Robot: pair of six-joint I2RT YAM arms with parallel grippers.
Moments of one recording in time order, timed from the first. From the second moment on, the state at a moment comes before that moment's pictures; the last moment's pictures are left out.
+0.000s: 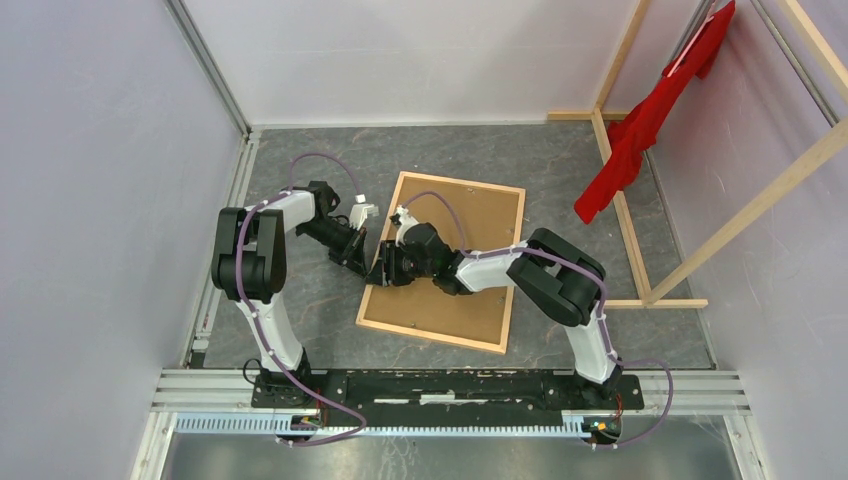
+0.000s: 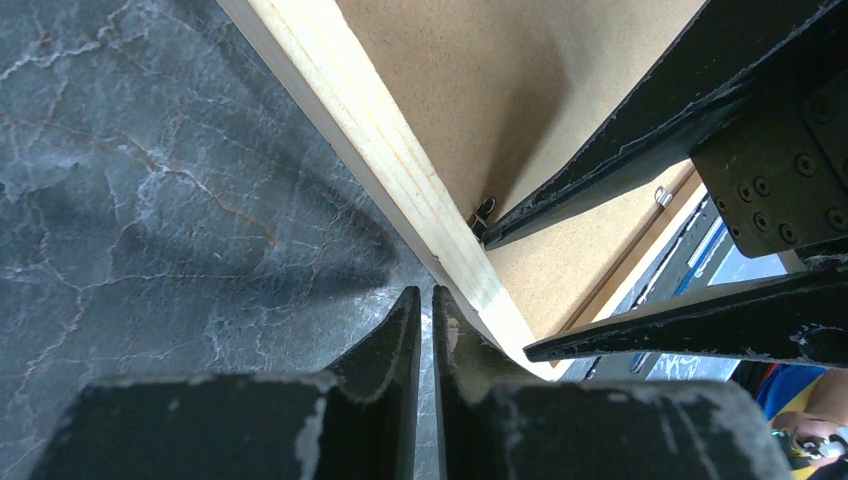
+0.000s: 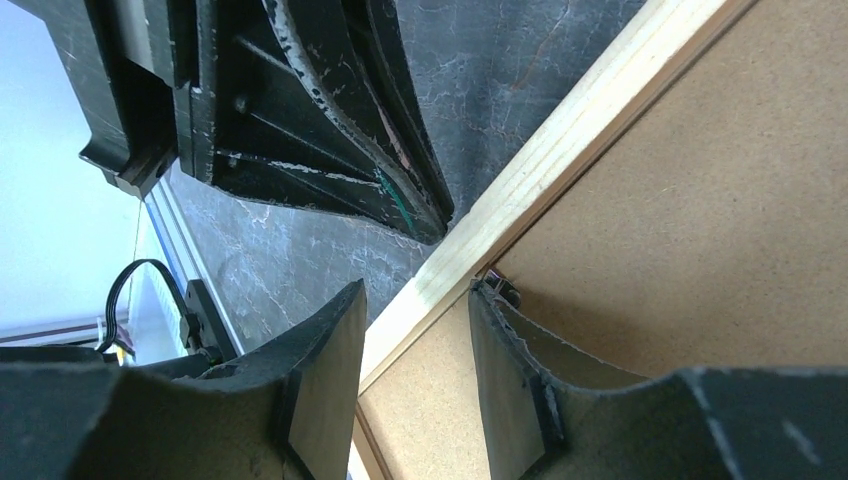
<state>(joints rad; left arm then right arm) -0.08 1.92 1.17 -0.91 0.72 0.61 0.94 2.05 1.10 0.45 -0.22 0.79</state>
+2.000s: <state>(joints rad) -0.51 1.78 1.06 -1.11 0.56 0.70 0.47 2.04 1.29 0.07 -0.03 0.45</state>
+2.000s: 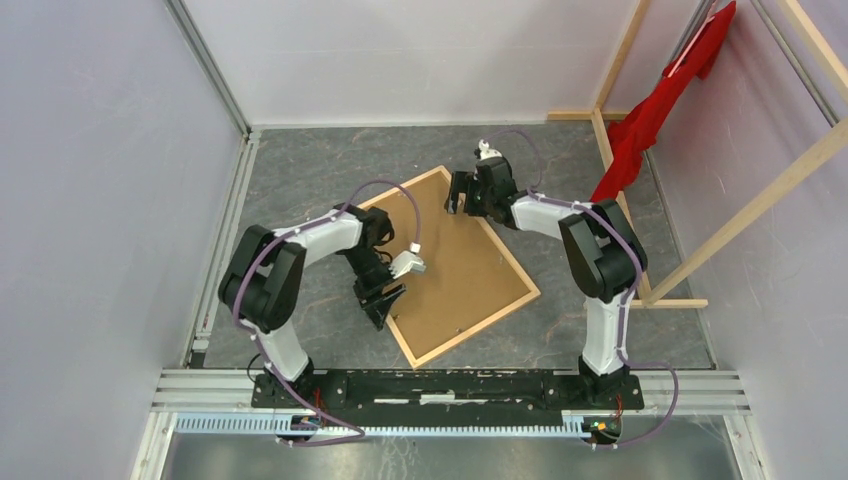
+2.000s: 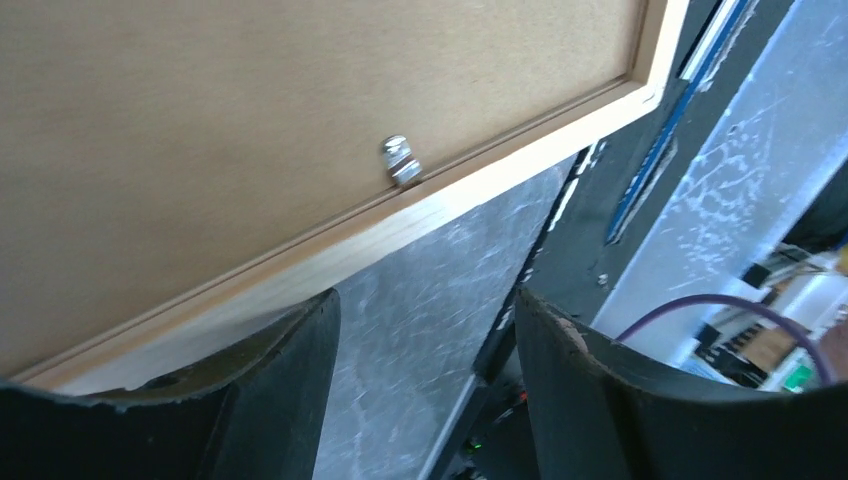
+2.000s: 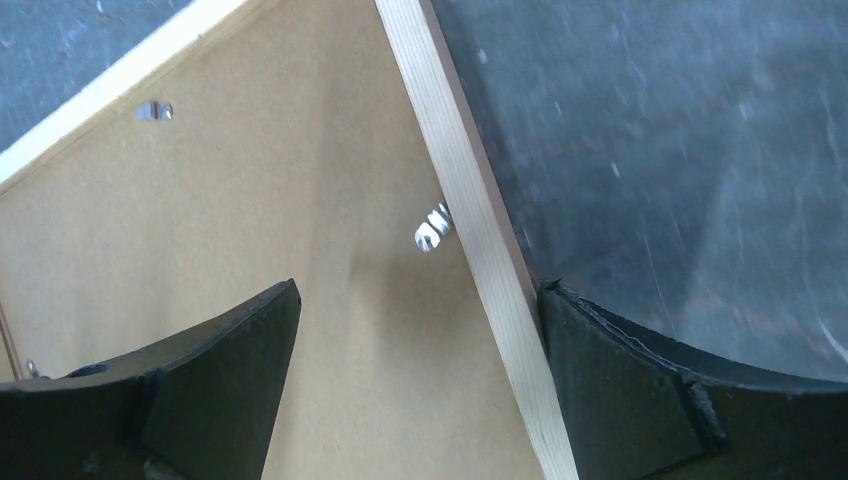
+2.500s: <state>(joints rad) -0.03 1.76 1.30 -1.09 0.46 0.78 0.47 1.61 0.85 0.08 0.03 0.50</state>
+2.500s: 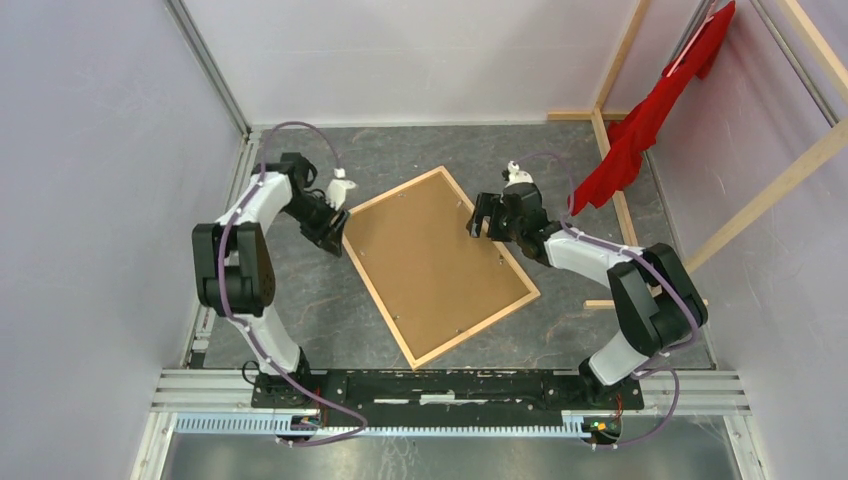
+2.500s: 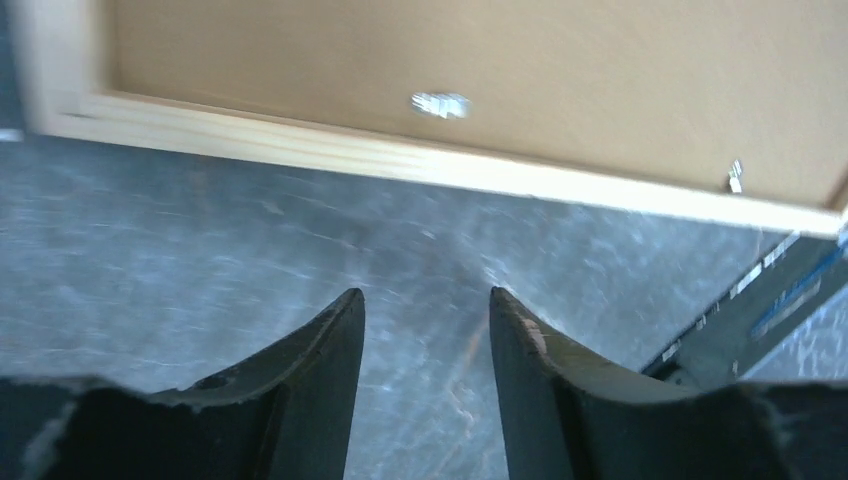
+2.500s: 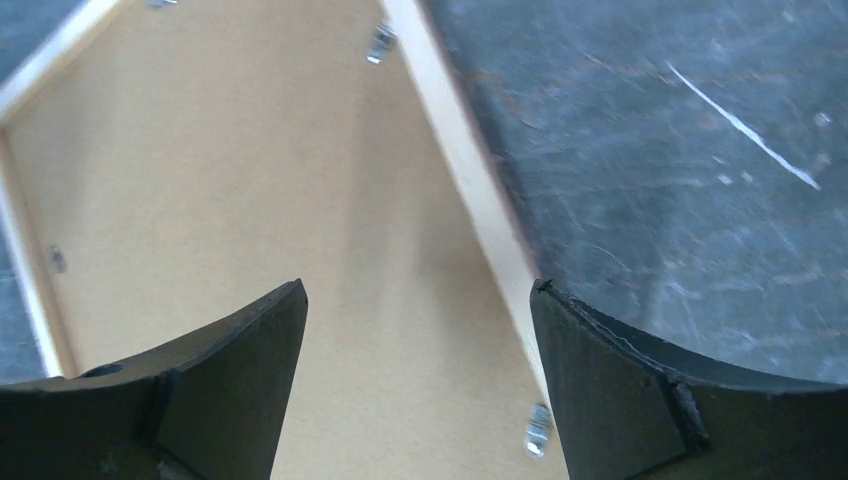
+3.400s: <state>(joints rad) 0.05 2.12 1.52 -0.91 0.58 0.41 0.76 2.16 1.39 0.34 -0.37 0.51</state>
